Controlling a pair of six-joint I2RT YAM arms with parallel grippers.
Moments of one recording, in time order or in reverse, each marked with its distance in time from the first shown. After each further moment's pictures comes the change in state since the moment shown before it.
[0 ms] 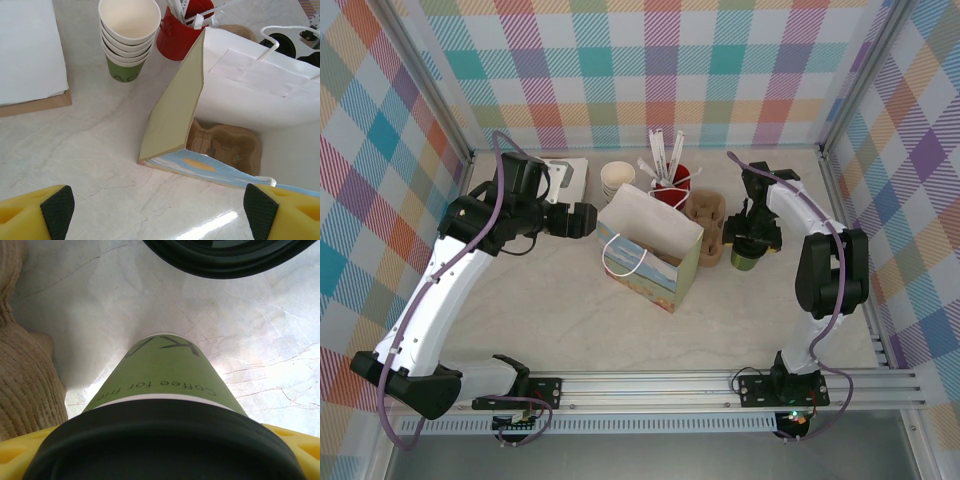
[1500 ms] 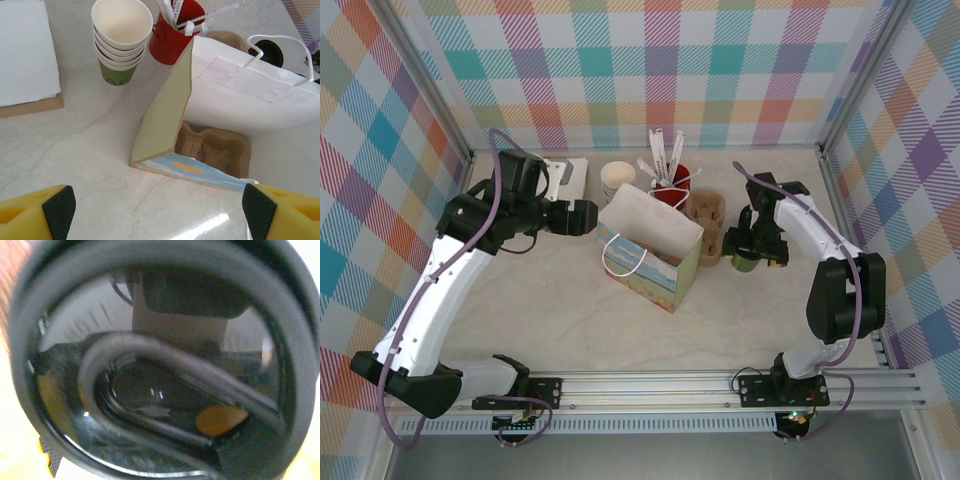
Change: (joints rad) left arm 0.000 0.005 0.021 0.000 0.023 -0.023; right arm 0.019 -0.171 -0.134 -0.032 -0.035 0.037
